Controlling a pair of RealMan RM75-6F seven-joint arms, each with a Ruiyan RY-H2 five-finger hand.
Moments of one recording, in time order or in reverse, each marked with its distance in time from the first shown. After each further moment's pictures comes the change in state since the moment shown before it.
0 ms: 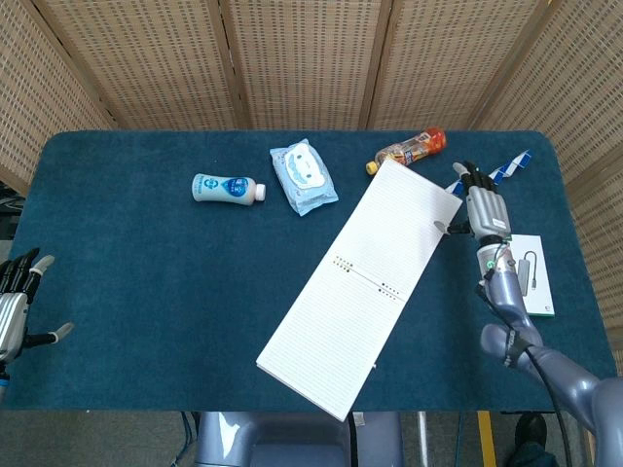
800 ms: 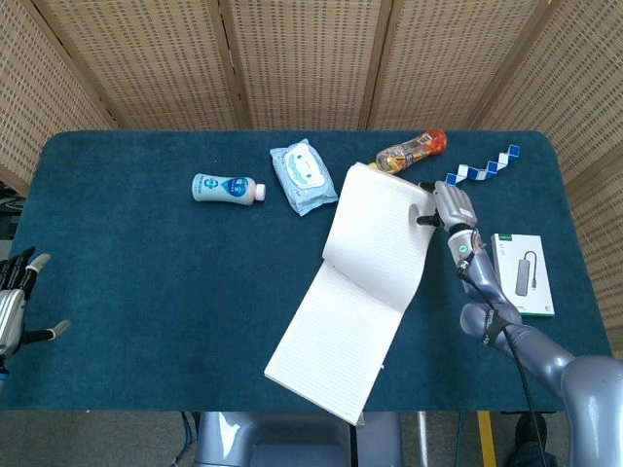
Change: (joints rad) left arm -0.016 -0.014 -0.023 0.020 -0.073 -0.056 0.026; right arm 0.184 -0.076 -0.005 0.171 0.126 -0.278 0.076
